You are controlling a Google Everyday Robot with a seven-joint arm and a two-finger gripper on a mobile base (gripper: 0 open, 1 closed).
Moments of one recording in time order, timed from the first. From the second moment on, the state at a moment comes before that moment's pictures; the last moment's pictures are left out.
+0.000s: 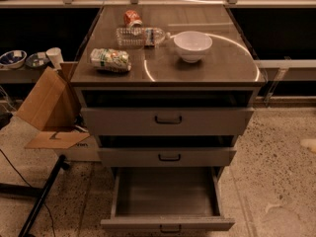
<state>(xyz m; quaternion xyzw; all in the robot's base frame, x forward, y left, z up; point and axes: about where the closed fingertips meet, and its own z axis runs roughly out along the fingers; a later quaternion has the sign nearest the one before) 0.337 -0.235 1.071 -0.45 0.69 -0.30 0.48</state>
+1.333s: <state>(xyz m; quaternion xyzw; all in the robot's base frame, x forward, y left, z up) 0.337 -0.235 1.071 -0.45 0.69 -0.30 0.48</state>
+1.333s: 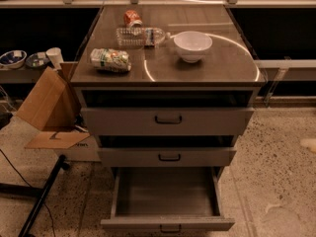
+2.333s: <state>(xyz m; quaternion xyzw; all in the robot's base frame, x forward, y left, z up) 0.342 -0.281 1.058 -0.42 0.71 -0.22 0.51</state>
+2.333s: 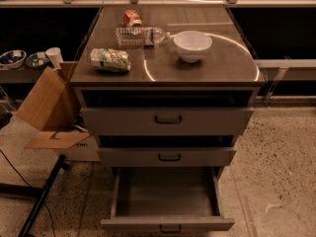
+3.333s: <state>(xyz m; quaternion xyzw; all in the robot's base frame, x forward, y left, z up) 0.440 -0.351 1.046 -0.40 0.75 -0.17 0.51</state>
